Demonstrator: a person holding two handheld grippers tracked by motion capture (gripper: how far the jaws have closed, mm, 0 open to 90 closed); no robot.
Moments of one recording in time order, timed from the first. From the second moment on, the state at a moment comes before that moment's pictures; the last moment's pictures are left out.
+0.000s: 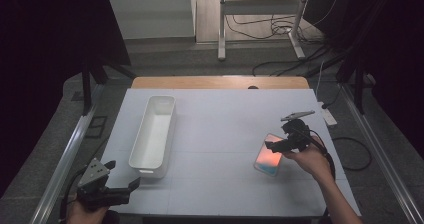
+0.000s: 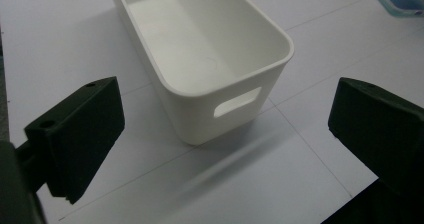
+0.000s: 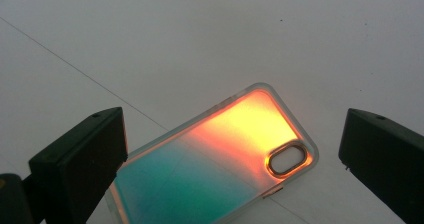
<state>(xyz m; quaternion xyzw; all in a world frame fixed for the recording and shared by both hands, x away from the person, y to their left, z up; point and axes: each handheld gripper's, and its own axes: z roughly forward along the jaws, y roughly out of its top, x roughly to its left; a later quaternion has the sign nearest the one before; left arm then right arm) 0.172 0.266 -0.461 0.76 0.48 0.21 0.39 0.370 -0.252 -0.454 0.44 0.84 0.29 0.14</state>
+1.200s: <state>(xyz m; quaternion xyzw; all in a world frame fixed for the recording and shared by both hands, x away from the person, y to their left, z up) 0.171 0.264 -0.461 0.76 0.47 0.21 0.39 0.374 -0.264 -0.478 0.44 0.86 0.24 0.12</state>
